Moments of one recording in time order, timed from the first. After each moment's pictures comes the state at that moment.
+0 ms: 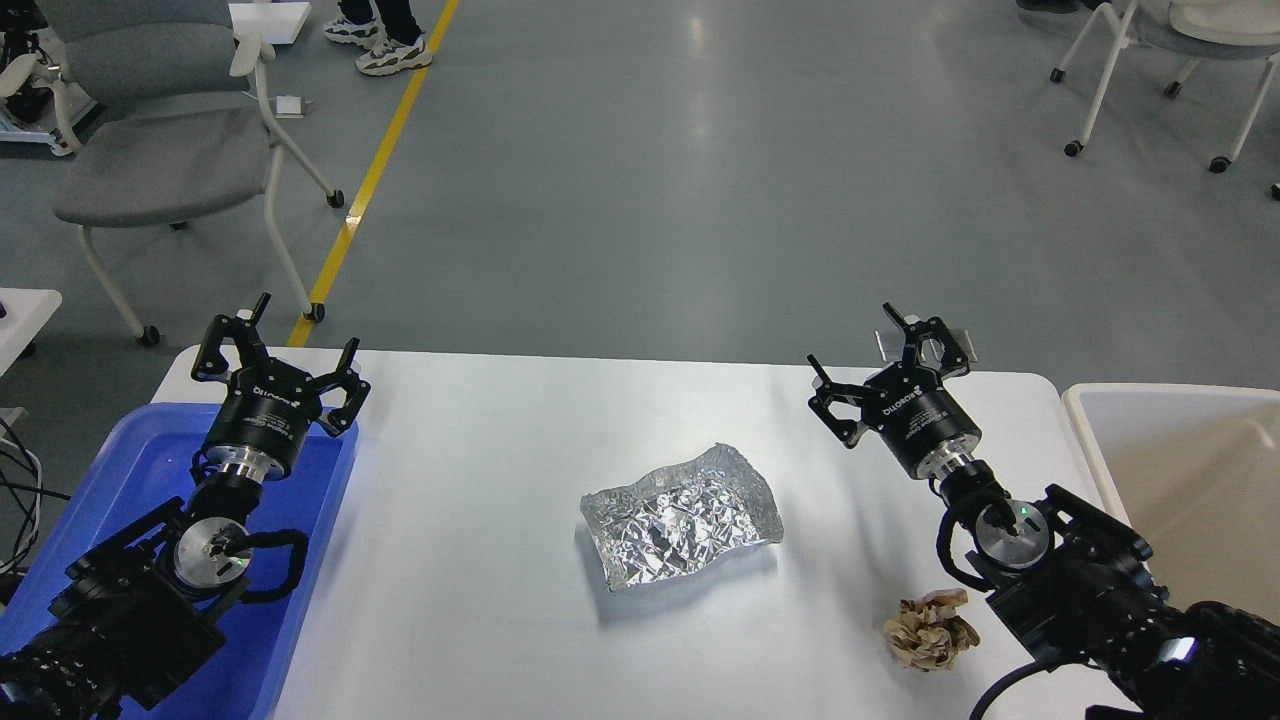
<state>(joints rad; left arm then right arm) -0.58 0.33 -0.76 -0.45 -0.16 -0.64 -0.52 0.75 -0.04 0.59 0.23 0.45 0.70 0.14</state>
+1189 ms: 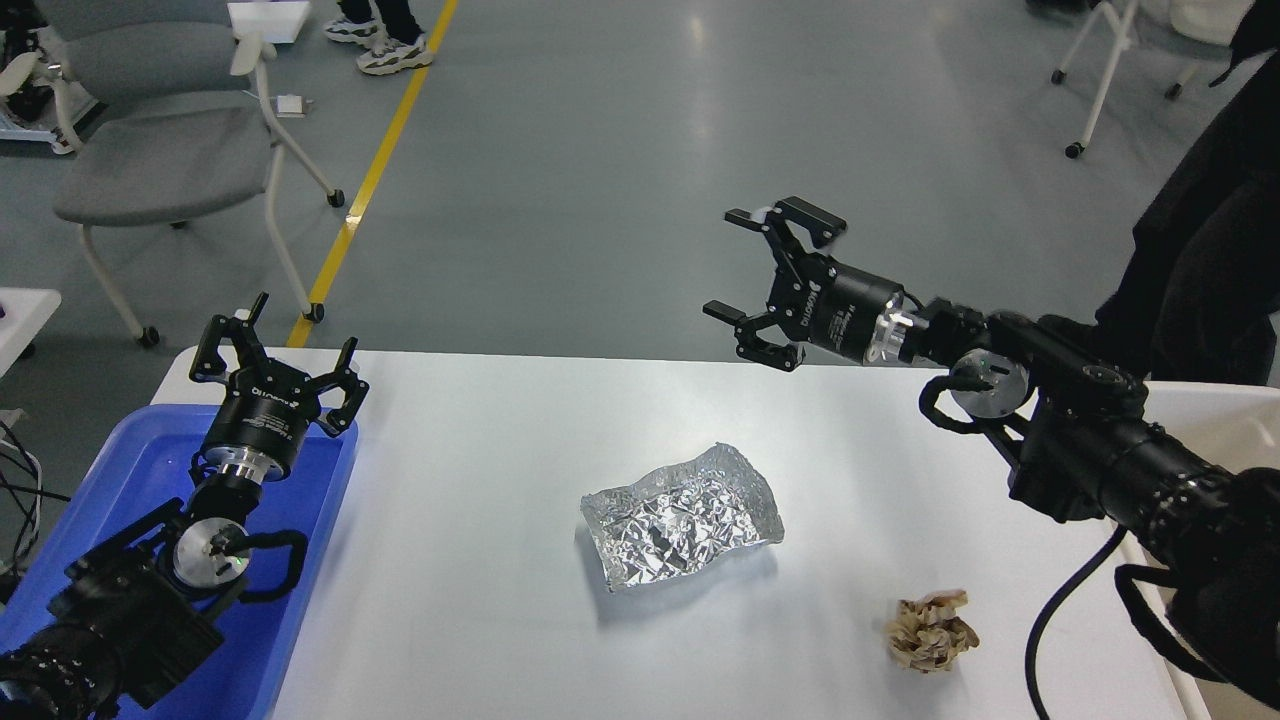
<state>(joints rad) -0.58 0.33 -0.75 -0.45 -0.16 -0.64 -0.52 1.03 -0.14 0.49 0.49 -0.25 0.65 0.13</state>
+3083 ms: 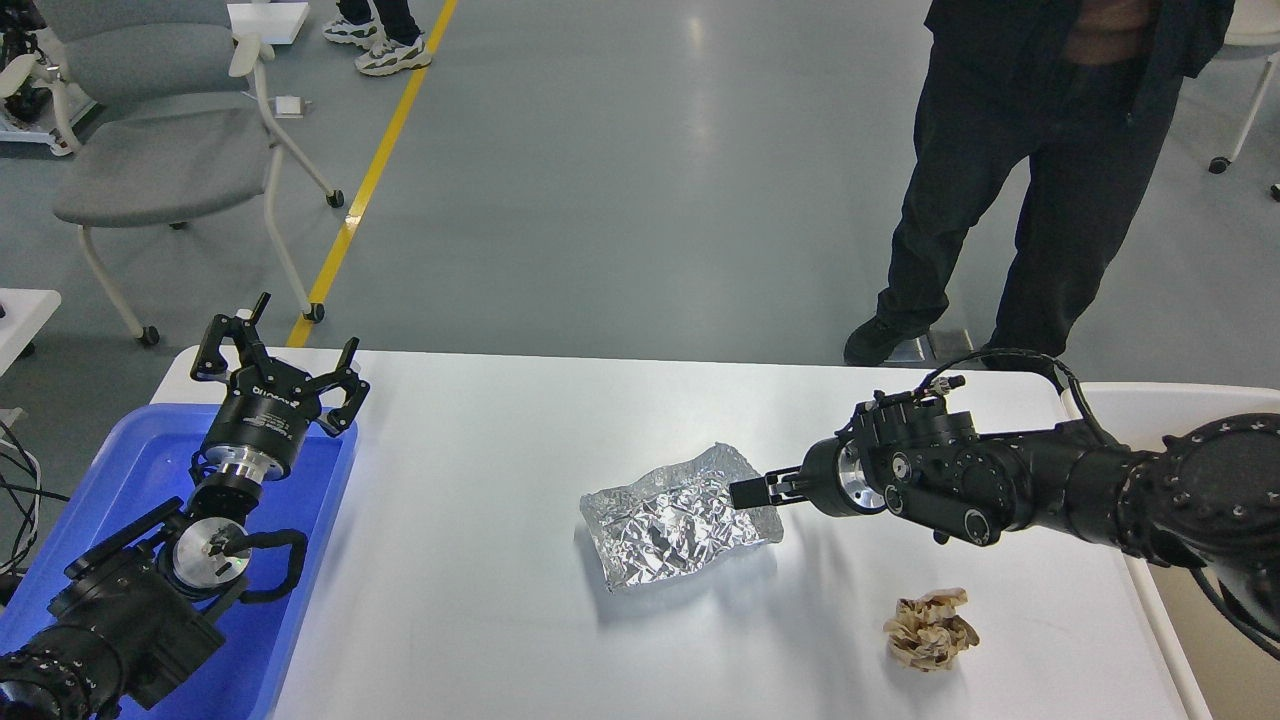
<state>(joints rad) -0.58 0.33 -0.75 -0.45 -0.16 -0.64 -0.52 1.16 -0.10 -0.57 0.66 -0.87 0.14 0.19</state>
